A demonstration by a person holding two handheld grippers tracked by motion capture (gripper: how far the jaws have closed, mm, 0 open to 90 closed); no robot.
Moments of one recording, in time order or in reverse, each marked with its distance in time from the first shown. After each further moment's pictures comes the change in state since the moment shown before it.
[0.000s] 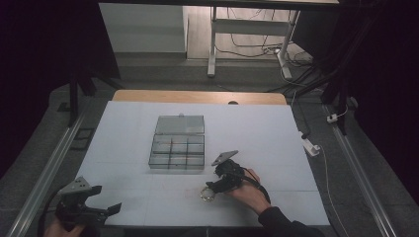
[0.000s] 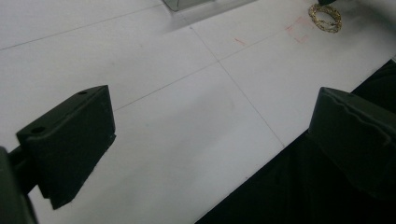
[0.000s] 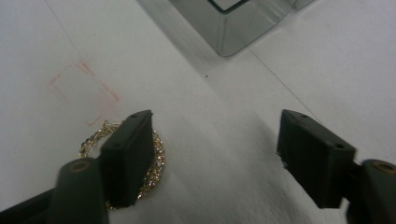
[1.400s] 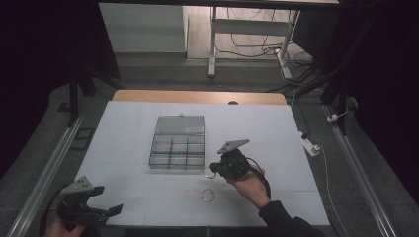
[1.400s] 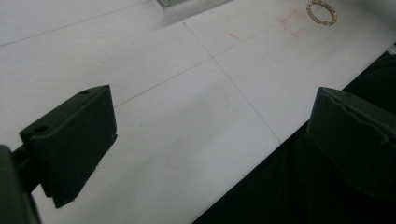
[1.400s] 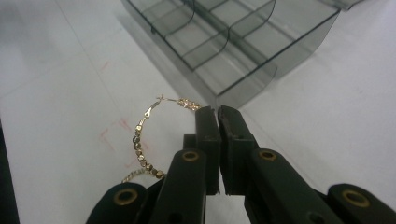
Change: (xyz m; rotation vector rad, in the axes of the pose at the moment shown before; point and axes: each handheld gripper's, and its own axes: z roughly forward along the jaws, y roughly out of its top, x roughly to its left) left arm -0.001 0.002 0.003 0.022 -0.021 0.021; right arm -0.013 0.020 -0.035 -0.156 0.085 0.053
